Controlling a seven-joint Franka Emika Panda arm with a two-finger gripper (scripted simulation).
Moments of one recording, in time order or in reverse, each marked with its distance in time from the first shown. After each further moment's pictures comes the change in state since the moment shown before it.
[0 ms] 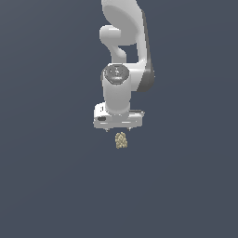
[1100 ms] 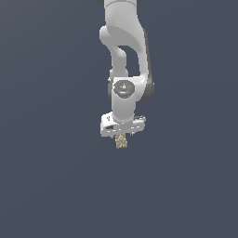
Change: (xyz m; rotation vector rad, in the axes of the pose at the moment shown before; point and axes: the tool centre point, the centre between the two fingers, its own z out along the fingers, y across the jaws) arm 0.000 -0.019 0.057 -0.012 0.030 -0.139
